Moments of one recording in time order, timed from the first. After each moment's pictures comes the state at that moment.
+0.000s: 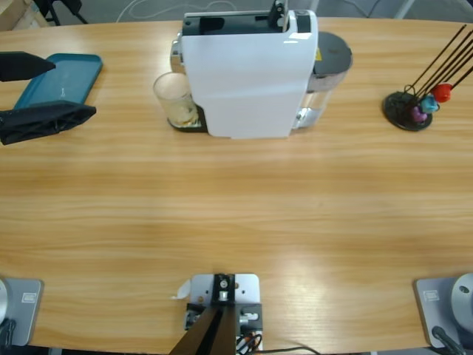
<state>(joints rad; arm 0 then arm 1) -0.92 1.10 -0.78 0.21 0.05 0.02 0.78 1.82 -1.86 0.69 0.32 -0.60</state>
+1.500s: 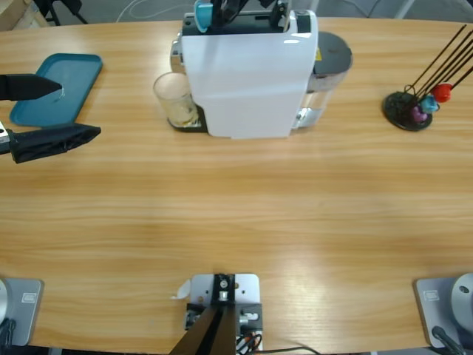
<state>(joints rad) -0.92 1.10 -0.73 0.21 0.05 0.02 0.72 1.91 -1.81 0.69 0.21 -0.70</state>
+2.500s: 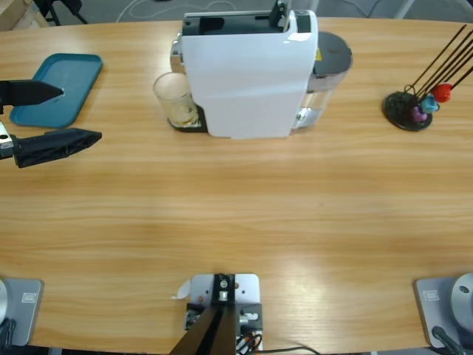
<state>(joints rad) -0.92 1.10 -0.72 0.21 0.05 0.02 0.90 1.82 -1.97 0.81 0.10 -0.61</state>
